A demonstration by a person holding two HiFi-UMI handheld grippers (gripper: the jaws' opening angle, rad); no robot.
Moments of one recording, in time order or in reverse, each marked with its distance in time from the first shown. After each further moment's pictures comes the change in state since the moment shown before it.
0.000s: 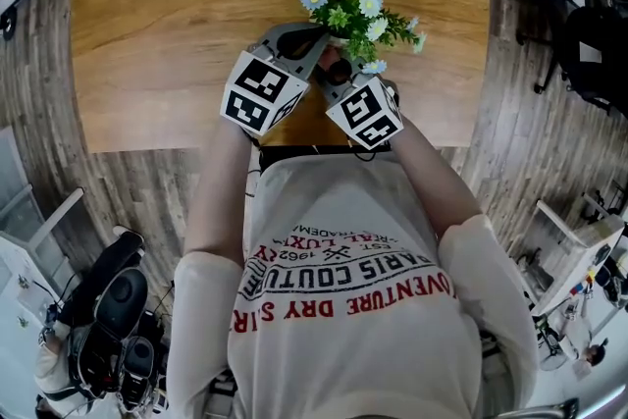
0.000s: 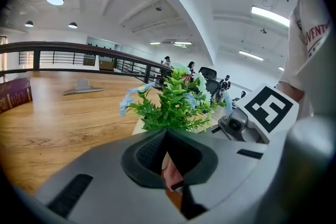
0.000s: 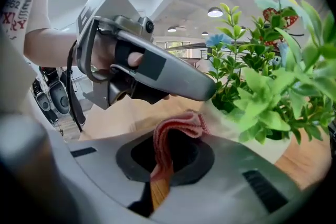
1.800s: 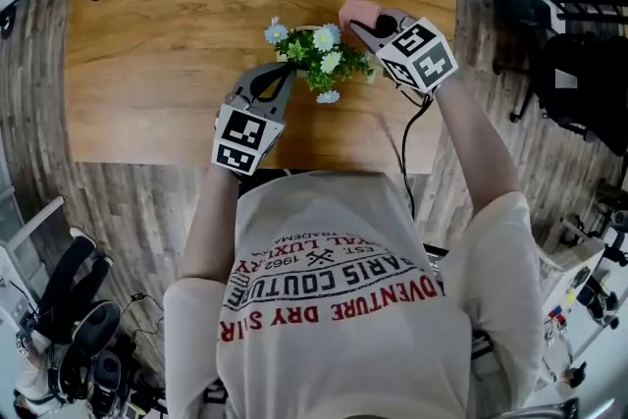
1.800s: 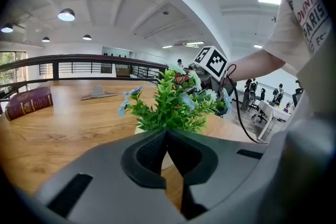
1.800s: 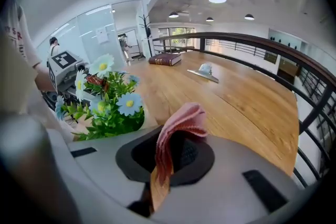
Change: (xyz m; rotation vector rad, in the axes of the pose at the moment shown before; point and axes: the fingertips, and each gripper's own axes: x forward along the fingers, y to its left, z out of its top) left arm -0.001 -0.008 0.000 0.008 -0.031 0.211; right arm -0.068 -0.185 0.023 -0.044 0.171 0.049
